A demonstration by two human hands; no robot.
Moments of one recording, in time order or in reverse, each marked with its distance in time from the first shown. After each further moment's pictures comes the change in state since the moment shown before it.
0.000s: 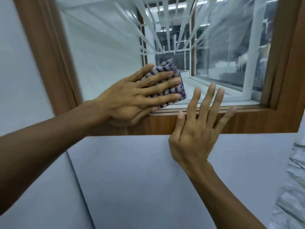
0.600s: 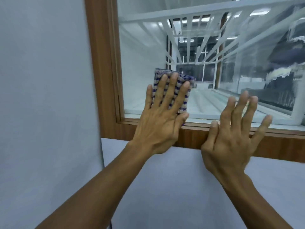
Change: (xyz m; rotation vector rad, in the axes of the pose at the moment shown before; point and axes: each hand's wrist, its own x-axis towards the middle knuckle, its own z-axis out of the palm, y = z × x) left_hand -0.035 0.052 0.028 -0.180 0.200 -0.820; right_hand 0.011 -0.021 0.009 0.012 -0.015 -0.173
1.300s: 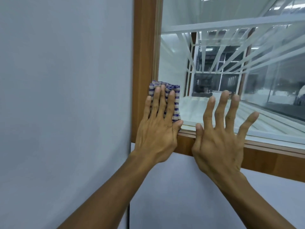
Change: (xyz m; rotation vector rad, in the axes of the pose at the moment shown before) left_hand -0.038 -0.065 -0.018 0.146 0.065 -0.186; right_hand 0.015 -0.083 0.027 -0.044 -0.165 -0.226
